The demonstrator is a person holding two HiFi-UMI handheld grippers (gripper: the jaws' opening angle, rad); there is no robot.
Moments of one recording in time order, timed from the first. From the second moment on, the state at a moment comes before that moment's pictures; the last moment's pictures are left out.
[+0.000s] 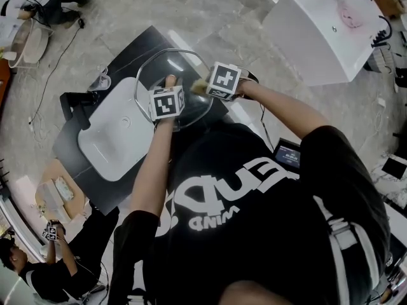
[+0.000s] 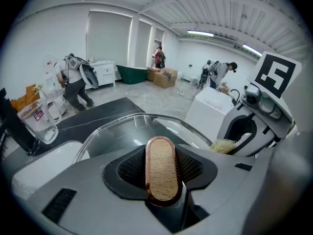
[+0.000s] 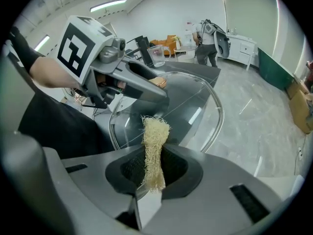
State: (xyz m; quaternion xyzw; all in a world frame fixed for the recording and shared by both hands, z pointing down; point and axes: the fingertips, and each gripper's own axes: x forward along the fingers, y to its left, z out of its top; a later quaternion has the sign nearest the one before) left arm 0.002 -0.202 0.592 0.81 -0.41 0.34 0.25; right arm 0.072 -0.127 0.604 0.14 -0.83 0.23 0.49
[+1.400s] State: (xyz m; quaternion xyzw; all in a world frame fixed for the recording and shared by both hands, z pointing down) left arm -0.003 -0.200 0.585 0.81 -0.42 0.33 0.25; right arm -0.007 -0.045 0.587 0.08 -0.86 0.25 0.44
